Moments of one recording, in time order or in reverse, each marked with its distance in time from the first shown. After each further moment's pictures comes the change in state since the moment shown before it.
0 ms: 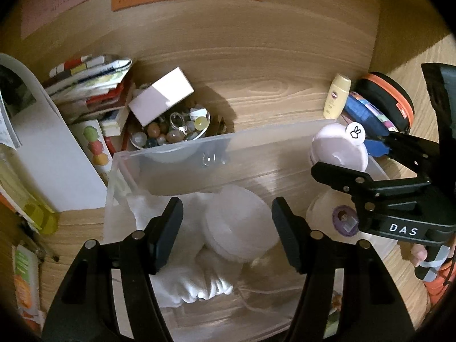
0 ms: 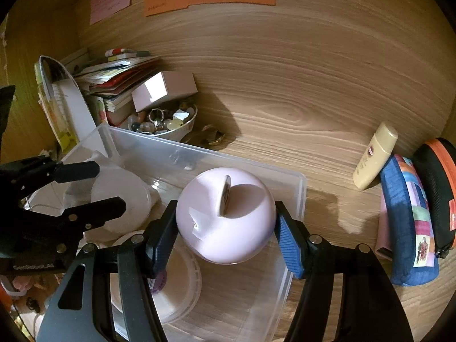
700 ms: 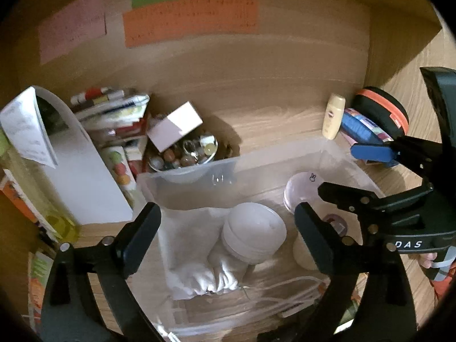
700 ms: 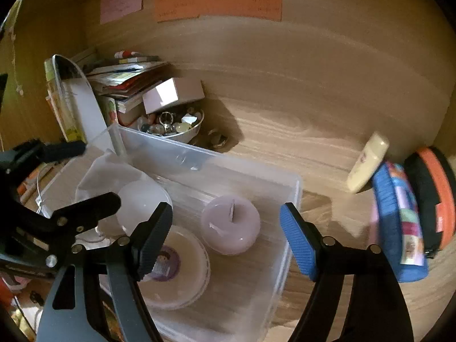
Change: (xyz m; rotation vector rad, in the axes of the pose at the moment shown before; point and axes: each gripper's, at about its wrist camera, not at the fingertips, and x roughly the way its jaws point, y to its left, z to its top) left arm -0.036 -0.004 -0.001 0.033 -0.125 0.057; right arm -0.028 0.013 -0.003 -0.056 -0.023 -0.049
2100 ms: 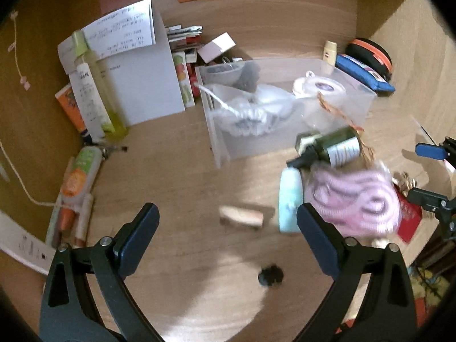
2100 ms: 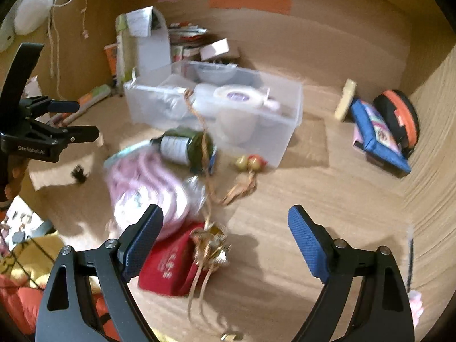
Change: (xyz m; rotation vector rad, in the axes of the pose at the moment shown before) left arm -0.100 0.025 -0.136 0.003 0.149 0.061; right arm -0.111 0.048 -0.151 -0.028 0.047 0.056
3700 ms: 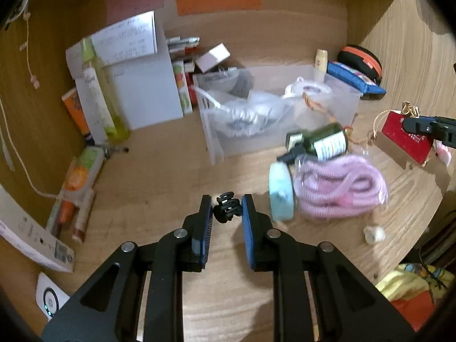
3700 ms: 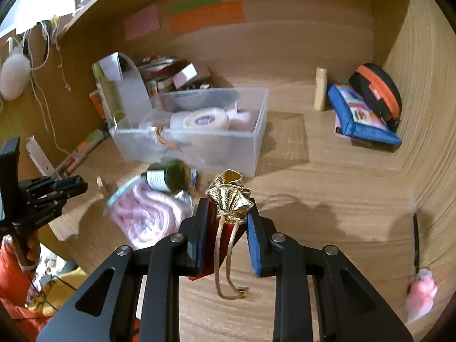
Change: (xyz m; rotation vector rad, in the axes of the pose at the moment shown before) left arm -0.015 -0.007 -0.013 0.006 -0.092 0.000; right arm -0.025 -0.046 0.014 0.220 -0.100 0.032
